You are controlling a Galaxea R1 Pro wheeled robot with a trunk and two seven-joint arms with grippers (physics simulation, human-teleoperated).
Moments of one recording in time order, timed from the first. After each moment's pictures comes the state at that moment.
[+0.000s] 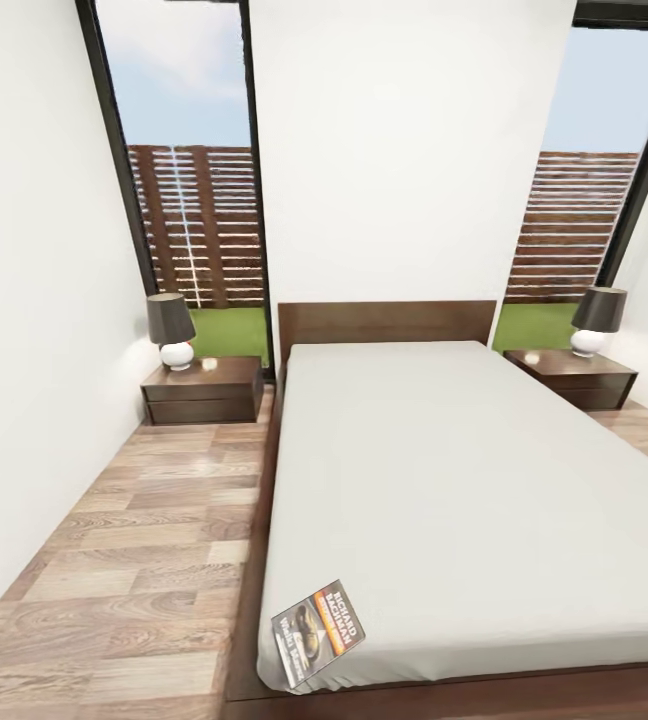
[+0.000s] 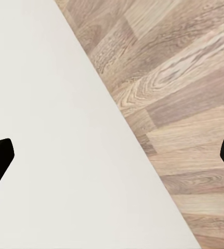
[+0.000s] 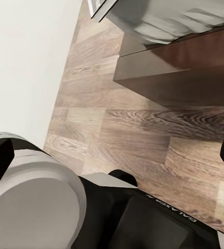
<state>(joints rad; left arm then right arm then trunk) -0.03 0.54 -0.89 -0.04 0.36 -0.17 0.29 -0.09 -0.19 -0.30 -0.32 -0.02 -0.12 1.20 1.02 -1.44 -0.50</state>
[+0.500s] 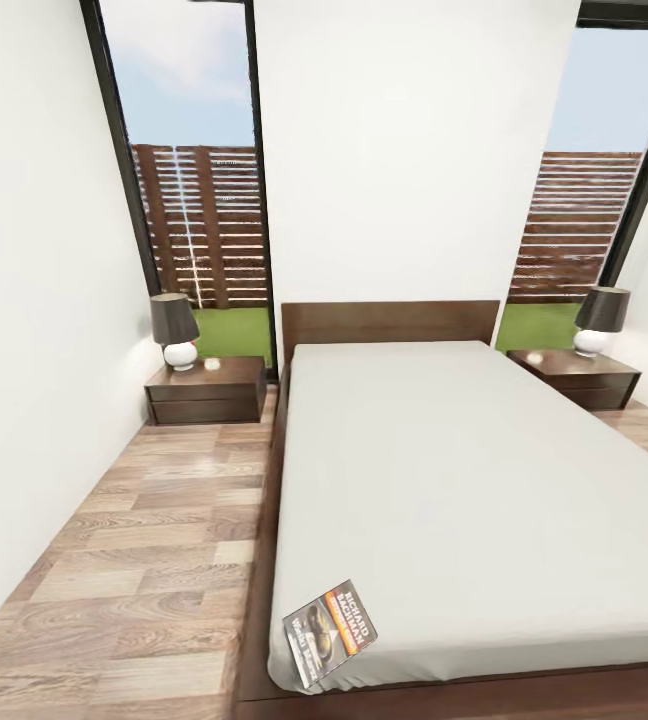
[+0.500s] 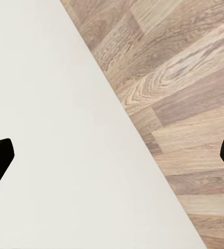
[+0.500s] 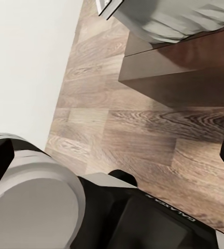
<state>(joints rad) -0.03 0.54 -0.89 -0.04 0.36 -0.17 0.29 -0.09 -0.20 -0.30 -0.32 -0.03 -0.11 1.20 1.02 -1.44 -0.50</state>
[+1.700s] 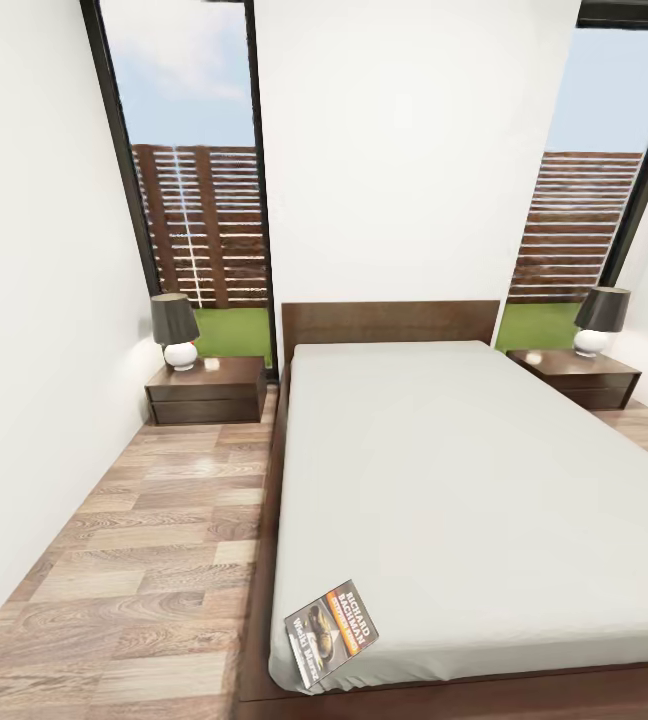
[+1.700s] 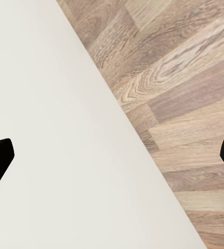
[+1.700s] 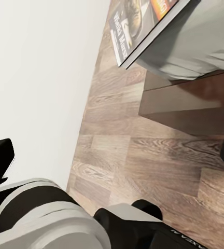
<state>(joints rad) -0.01 0.54 -0.89 -0.04 0.36 -0.17 0.29 -0.16 -0.23 -0.30 -0.32 -0.13 0.00 1.30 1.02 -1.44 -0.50</state>
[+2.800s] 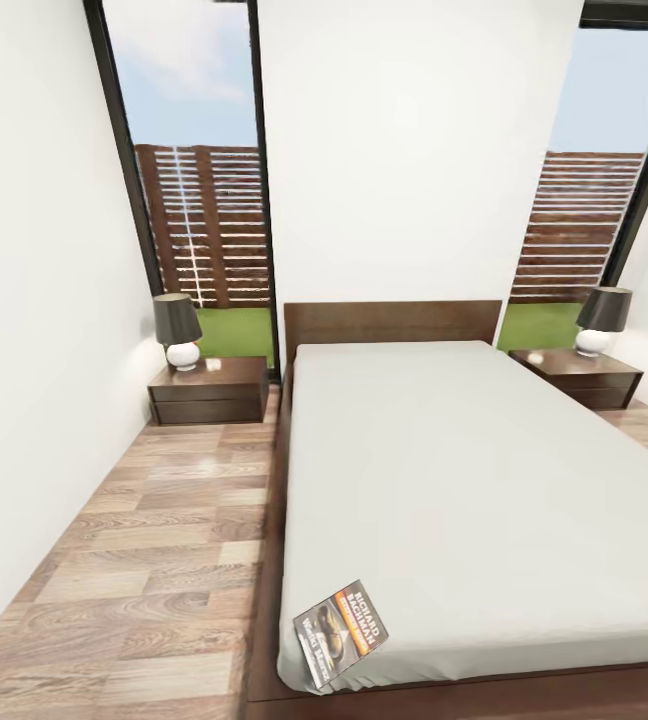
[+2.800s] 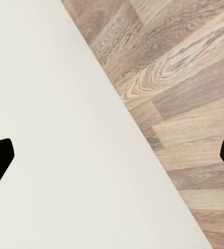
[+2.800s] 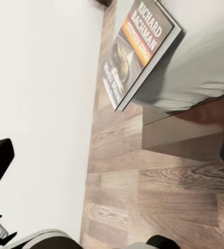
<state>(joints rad) 0.00 0.53 -0.89 -0.04 0.36 -0.17 0.29 -0.16 -0.24 -0.37 -0.31 -0.26 0.09 1.29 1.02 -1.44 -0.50</state>
